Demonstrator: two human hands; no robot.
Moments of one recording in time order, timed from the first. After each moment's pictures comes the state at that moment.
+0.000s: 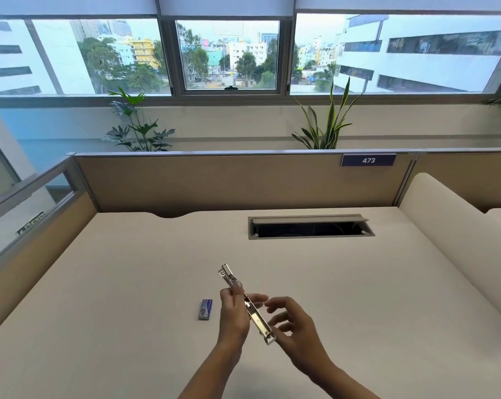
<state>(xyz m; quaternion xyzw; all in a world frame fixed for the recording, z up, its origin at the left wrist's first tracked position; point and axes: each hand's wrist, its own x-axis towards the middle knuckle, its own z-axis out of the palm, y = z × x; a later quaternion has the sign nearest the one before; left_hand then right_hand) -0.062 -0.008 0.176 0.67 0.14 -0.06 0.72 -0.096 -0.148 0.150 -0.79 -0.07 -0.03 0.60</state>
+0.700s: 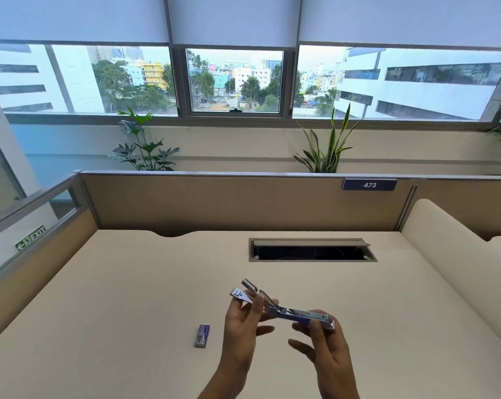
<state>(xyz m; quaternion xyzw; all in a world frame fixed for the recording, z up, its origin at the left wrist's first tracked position) -0.067 -0.019 0.219 0.63 0.03 -0.01 0.77 -0.105 -0.163 0.191 -0.60 0.06 -0.14 0.79</state>
